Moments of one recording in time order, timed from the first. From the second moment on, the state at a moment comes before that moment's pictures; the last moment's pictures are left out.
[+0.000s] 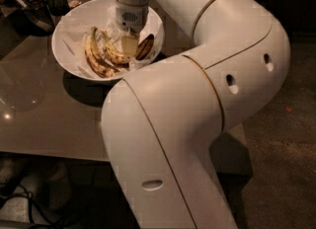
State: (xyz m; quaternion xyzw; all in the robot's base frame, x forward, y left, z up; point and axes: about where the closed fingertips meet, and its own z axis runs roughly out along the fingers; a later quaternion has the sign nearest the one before) arm 0.670 0.063 0.875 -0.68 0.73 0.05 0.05
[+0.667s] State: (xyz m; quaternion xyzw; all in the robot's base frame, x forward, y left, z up) arm 0.636 0.059 0.913 -0.69 0.71 0.03 0.10
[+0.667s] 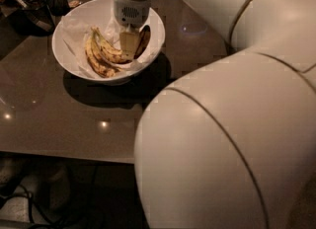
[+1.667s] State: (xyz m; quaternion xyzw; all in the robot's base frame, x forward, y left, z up) arm 0.617 0.066 0.956 -0.69 0.71 -0.01 0.14
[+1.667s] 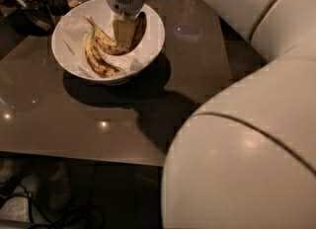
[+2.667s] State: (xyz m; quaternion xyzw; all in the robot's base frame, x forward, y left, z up) arm 0.580 0.075 1.005 -0.70 0.69 -0.01 0.17
